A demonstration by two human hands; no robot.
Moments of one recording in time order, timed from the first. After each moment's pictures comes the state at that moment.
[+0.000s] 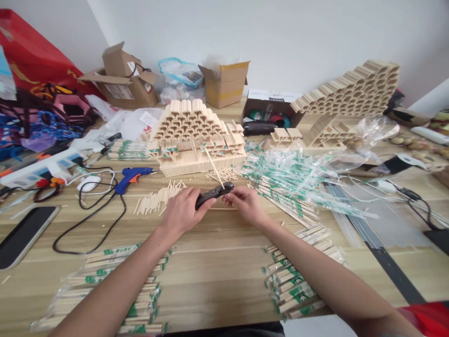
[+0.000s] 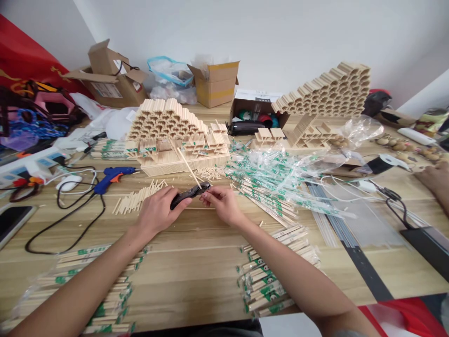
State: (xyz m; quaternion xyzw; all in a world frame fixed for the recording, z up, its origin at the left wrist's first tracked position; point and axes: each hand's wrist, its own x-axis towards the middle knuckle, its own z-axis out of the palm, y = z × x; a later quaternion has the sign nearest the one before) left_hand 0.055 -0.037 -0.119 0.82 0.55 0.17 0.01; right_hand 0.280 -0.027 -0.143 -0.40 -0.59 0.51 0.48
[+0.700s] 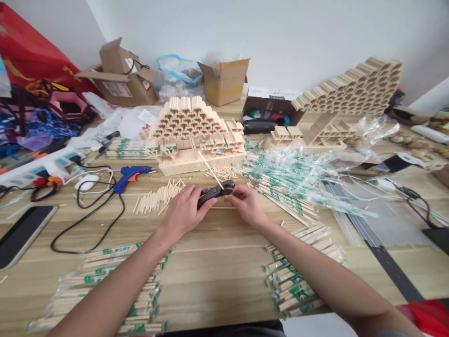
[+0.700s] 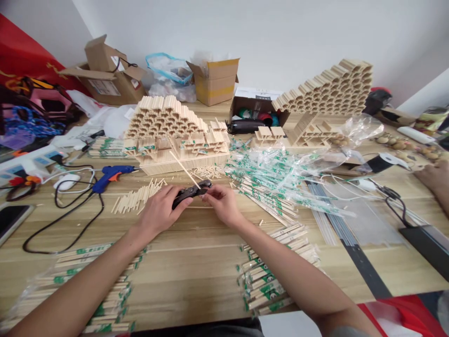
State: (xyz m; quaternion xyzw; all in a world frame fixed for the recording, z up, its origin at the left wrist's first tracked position) left_hand 0.058 -0.036 -0.126 0.82 0.52 0.22 0.06; right_hand 0.275 -0.028 -0.151 -0.43 -0.54 0.50 0.52
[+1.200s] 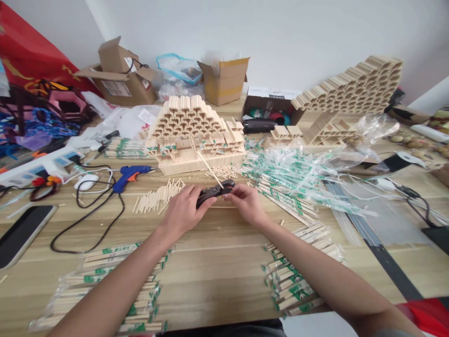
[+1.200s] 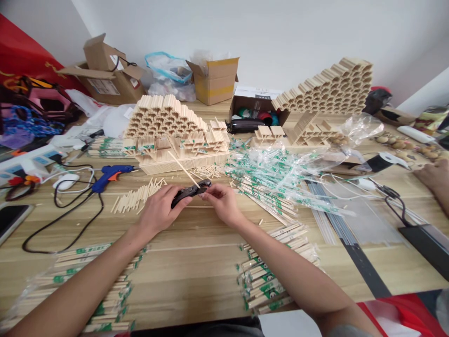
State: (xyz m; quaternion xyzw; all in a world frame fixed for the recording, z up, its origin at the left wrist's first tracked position) left_hand 0.057 -0.036 -0.125 0.82 0.52 0.22 0.06; right_hand 0.275 -0.028 -0.149 -0.43 -0.55 0.49 0.52
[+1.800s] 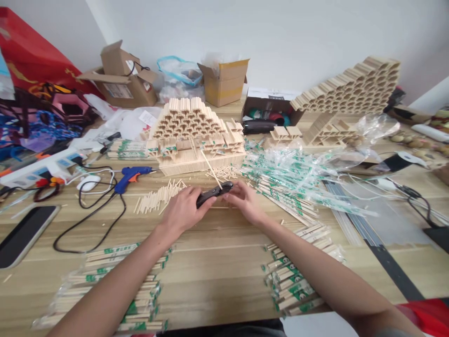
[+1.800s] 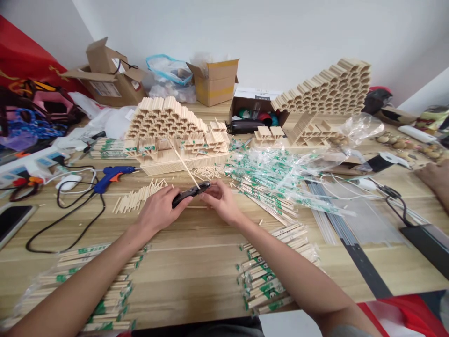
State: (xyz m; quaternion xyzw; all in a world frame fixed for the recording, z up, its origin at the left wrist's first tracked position) left_hand 0.059 -0.035 -0.118 0.82 0.56 0.15 0.04; right_hand 0.277 -0.030 -0.143 -0.39 -0.49 0.61 0.49
